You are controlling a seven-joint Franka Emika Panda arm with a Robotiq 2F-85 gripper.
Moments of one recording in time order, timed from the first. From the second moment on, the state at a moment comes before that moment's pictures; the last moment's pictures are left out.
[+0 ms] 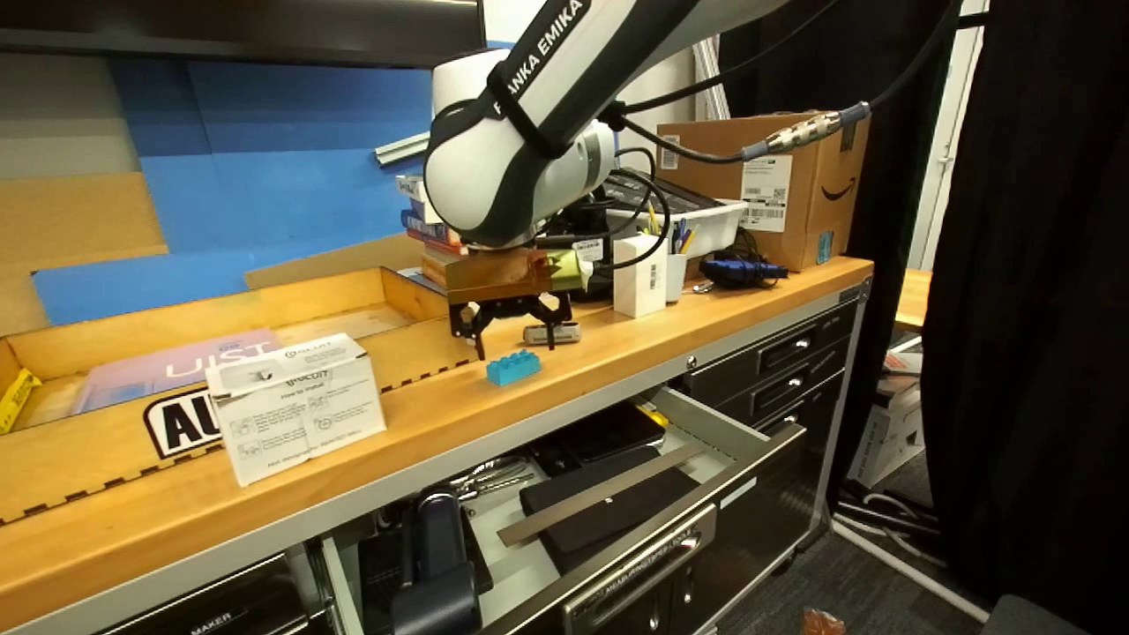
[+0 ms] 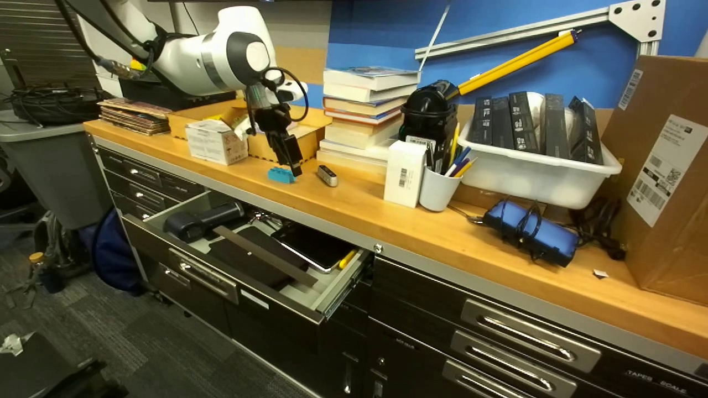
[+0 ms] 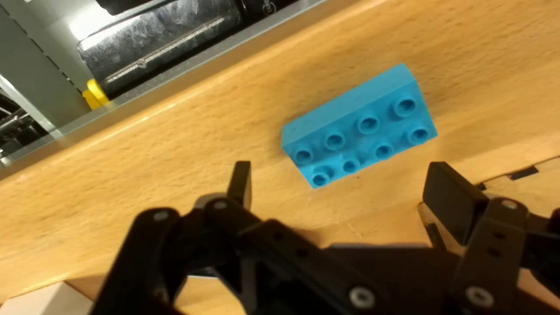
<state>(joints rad) 0.20 0.36 -0.01 -1.81 -0.27 2.32 0.78</state>
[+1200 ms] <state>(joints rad) 0.21 0.24 0.00 -1.95 -0.18 2.08 0.80</state>
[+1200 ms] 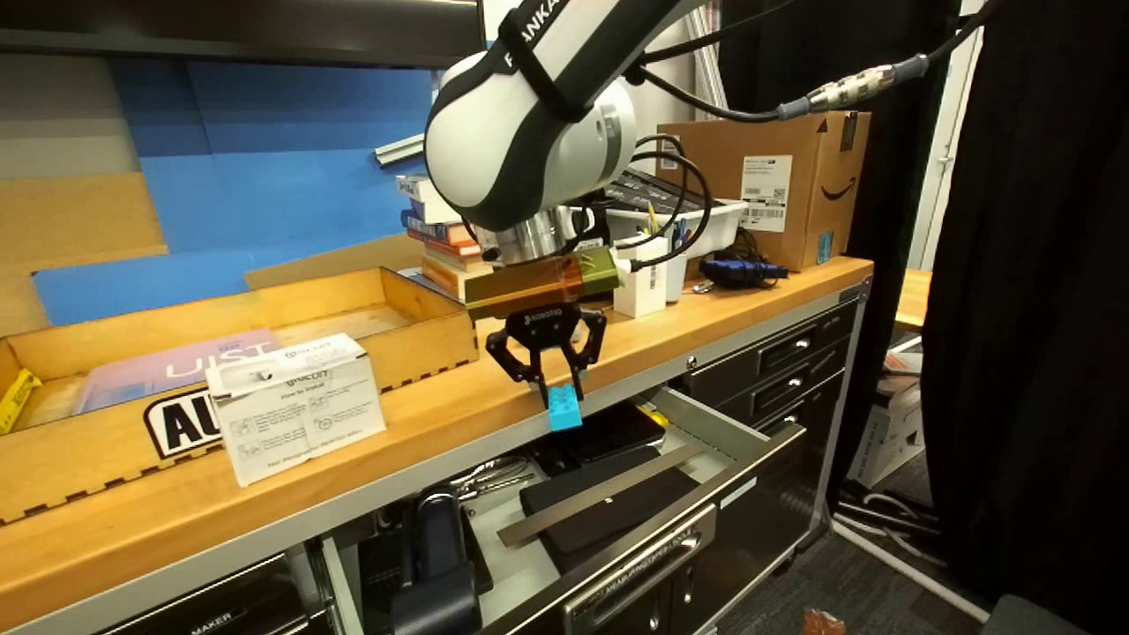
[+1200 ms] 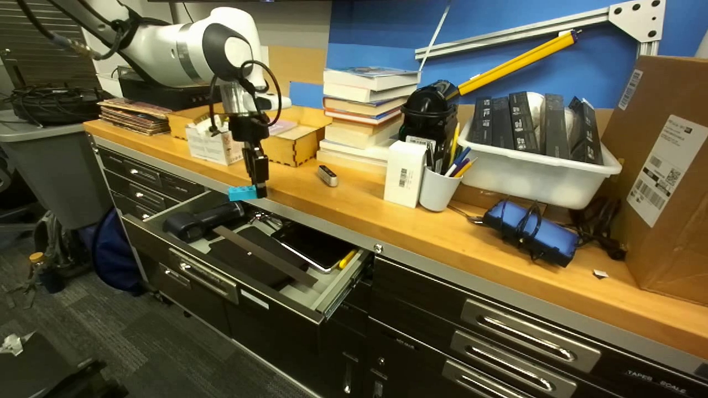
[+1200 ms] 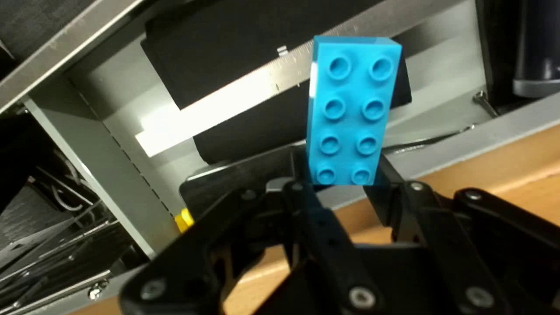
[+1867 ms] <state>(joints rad) 0.21 0.24 0.04 -2.10 -0.16 2.13 0.83</state>
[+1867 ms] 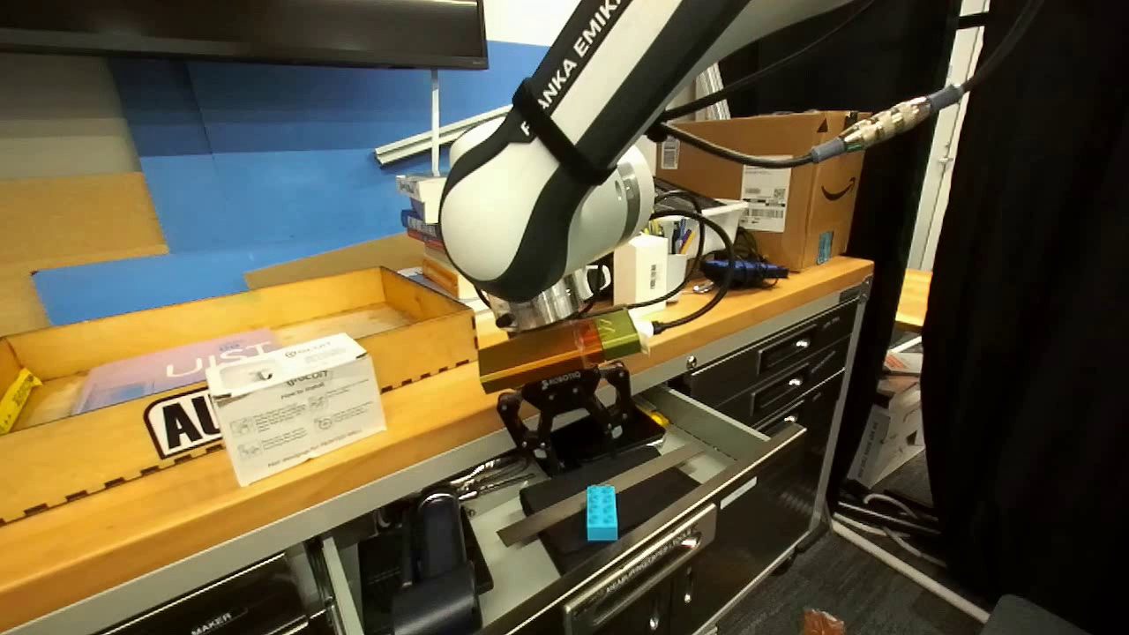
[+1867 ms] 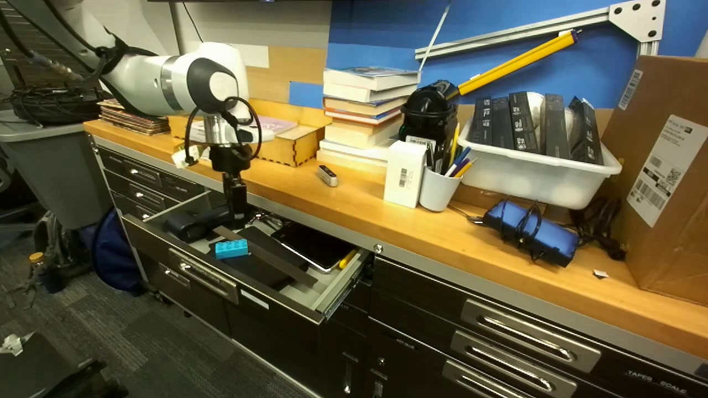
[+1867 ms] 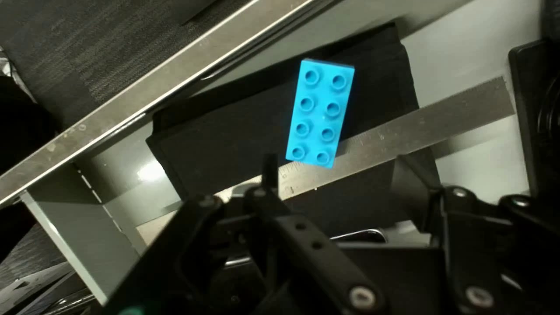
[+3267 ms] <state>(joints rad) 0.18 0.14 0.11 -2.35 0.02 1.91 0.60</state>
